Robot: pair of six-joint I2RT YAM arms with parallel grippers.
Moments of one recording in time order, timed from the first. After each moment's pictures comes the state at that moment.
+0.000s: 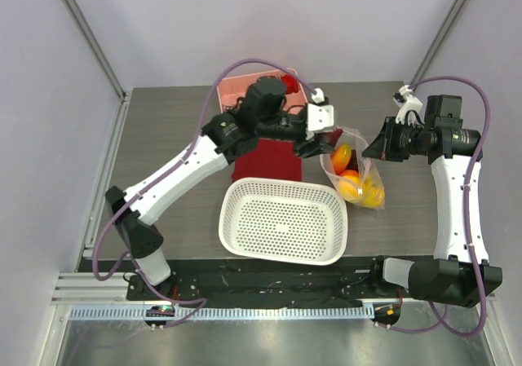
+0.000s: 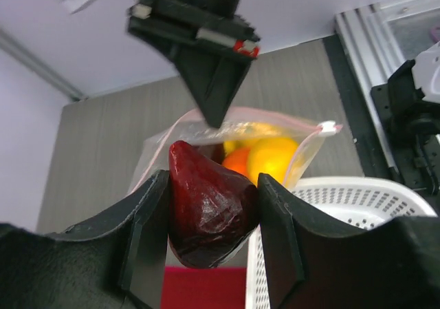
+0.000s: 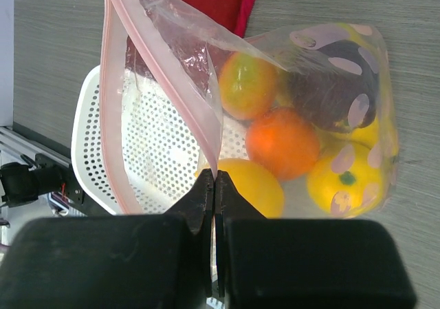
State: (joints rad) left arm -0.88 1.70 1.89 -0.46 0.63 0.50; right arm -0.17 1.22 1.43 -1.11 -0.62 -0.01
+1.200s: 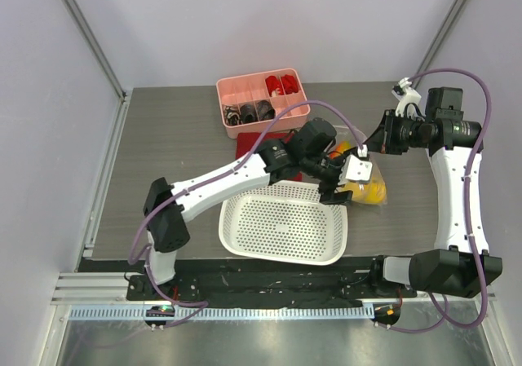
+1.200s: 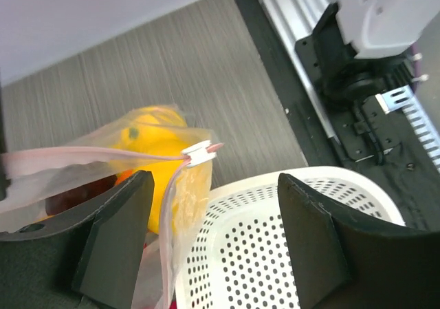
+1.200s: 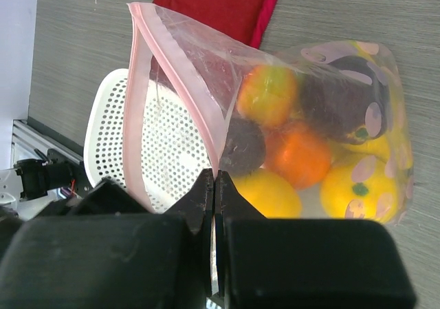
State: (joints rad) left arm -1.07 1.90 1.86 -0.49 0.66 0.58; right arm -0.17 1.28 1.49 -1.11 -0.68 -0.03
